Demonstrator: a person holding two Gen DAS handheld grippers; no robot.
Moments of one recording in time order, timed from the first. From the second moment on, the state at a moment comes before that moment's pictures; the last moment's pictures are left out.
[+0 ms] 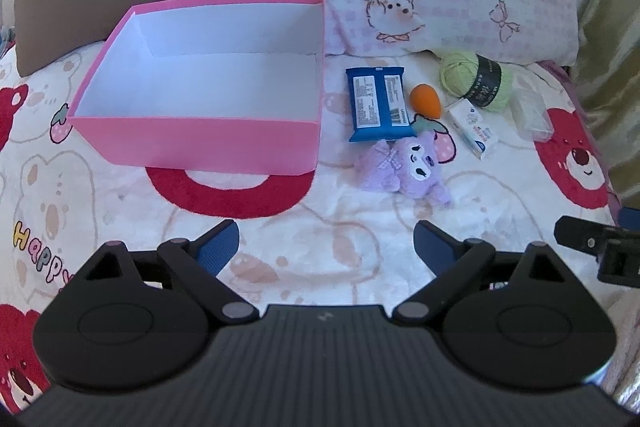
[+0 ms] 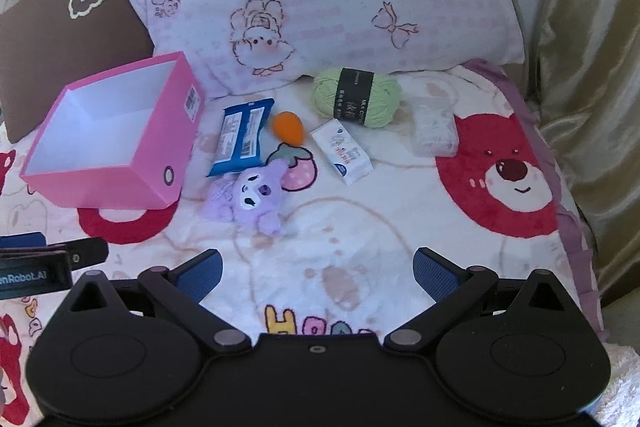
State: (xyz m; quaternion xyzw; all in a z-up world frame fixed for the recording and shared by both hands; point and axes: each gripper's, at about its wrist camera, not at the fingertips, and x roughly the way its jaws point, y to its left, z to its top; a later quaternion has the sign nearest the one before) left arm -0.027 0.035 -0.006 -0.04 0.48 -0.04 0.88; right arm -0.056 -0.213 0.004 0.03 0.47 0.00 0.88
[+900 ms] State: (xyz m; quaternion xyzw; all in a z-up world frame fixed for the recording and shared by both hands) left arm -0.028 0.031 0.000 -0.01 0.48 -0.04 0.88; right arm -0.066 -0.213 0.022 0.02 0.45 0.01 0.89
